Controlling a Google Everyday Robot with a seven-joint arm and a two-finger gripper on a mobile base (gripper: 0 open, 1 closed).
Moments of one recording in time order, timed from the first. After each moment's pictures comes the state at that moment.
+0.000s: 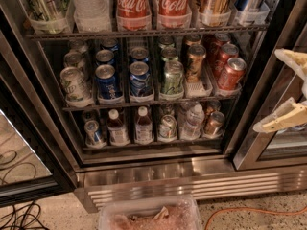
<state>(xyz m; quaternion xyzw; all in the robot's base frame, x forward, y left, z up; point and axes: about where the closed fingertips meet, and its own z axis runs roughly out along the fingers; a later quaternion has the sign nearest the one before) 0.476 -0.248 0.938 -0.55 0.68 0.03 0.48</state>
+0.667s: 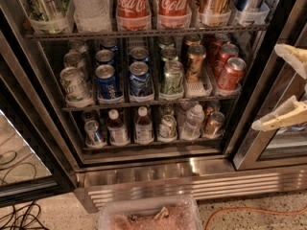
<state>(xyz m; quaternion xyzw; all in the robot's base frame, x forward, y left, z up) 0.469 -0.237 0.953 -0.55 0.65 0.06 0.53</state>
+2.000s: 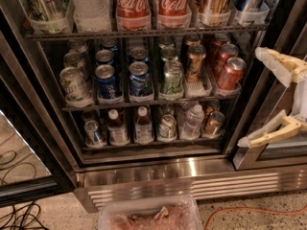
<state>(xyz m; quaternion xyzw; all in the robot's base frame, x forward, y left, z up) 0.426 -0.181 0.968 -0.57 0.57 0.14 0.58</state>
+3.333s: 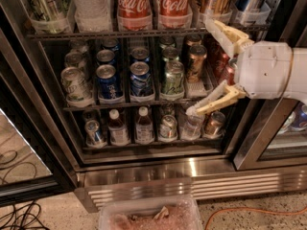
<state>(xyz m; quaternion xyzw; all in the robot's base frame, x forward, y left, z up) 0.478 -0.090 0.995 -0.59 0.48 0.17 0.63</state>
